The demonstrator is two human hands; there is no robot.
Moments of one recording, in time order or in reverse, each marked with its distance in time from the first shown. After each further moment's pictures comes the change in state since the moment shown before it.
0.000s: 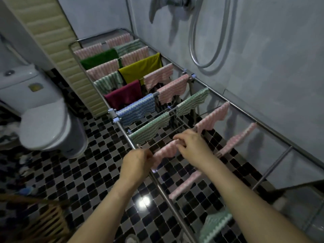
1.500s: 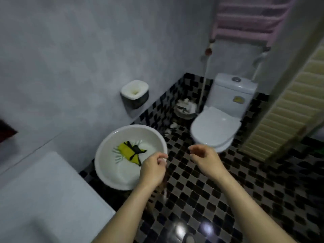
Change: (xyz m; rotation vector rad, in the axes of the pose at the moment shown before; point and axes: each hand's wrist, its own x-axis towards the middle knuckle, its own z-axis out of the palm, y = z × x) left_hand -0.165 -0.451 -0.194 -0.715 0.756 -1.138; right_hand 0.150 -0.517 0.342 0.246 -0.787 -0.469
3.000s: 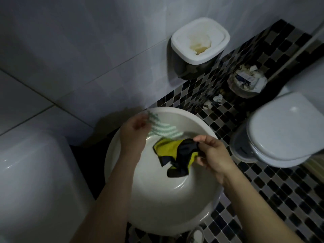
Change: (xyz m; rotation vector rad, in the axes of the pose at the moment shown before) left_hand 0.246 -0.160 -0.090 -0.617 0.501 -0.211; right_hand 0.237 -0.004 0.199 0.528 -0.359 0.436
